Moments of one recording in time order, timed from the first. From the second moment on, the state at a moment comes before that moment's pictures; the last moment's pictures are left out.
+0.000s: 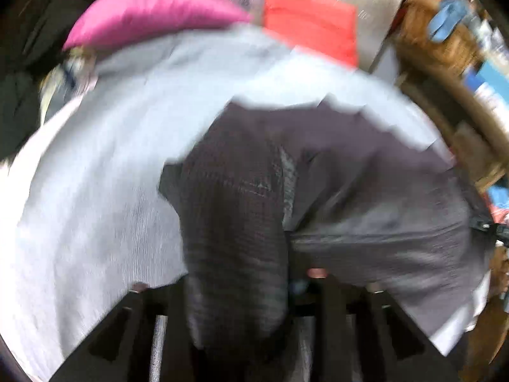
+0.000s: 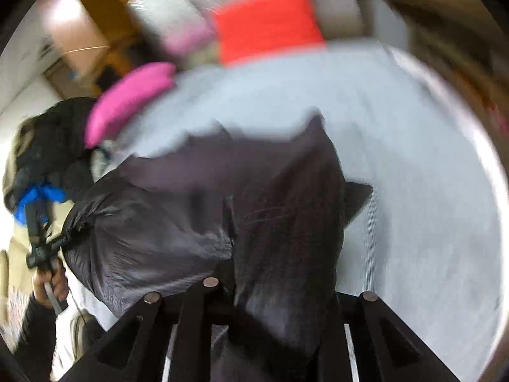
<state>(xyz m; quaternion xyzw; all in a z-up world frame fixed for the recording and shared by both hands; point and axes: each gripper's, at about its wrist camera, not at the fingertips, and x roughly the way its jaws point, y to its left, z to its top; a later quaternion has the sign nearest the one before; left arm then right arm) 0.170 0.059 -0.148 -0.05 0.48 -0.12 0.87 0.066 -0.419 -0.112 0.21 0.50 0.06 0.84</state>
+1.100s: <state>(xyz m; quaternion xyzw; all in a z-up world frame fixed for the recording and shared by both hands) 0.174 -0.003 -0.147 0.02 0.46 -0.05 0.88 0.120 -0.379 -0.123 0.12 0.50 0.01 0.86</state>
